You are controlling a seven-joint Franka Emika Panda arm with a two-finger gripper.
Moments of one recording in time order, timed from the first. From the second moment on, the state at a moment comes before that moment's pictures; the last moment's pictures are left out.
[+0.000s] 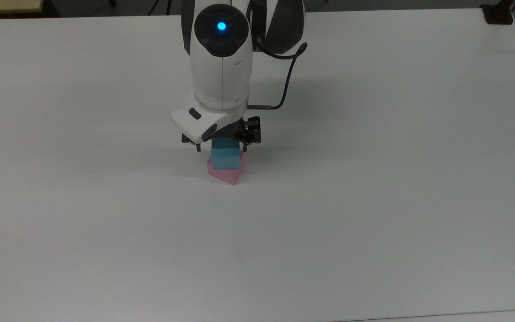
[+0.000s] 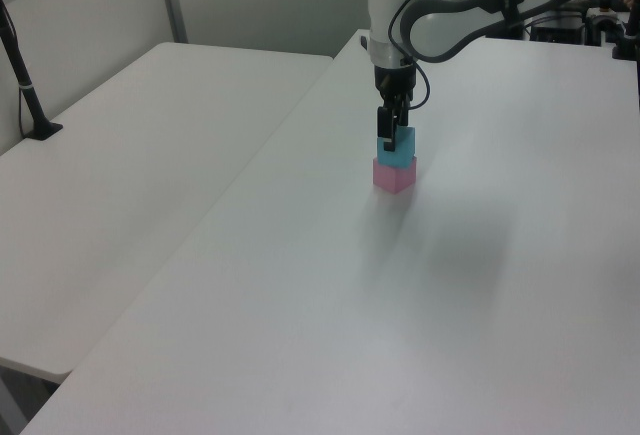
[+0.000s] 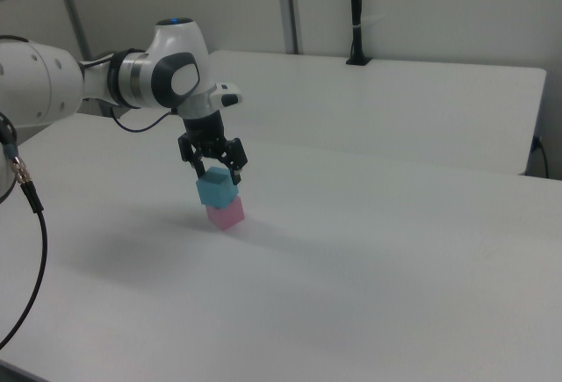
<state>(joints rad) 0.20 0.47 -0.13 -1.50 -0.01 1.97 0.03</state>
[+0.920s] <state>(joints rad) 0.18 0.11 -0.22 -1.53 -0.01 1.64 0.01</state>
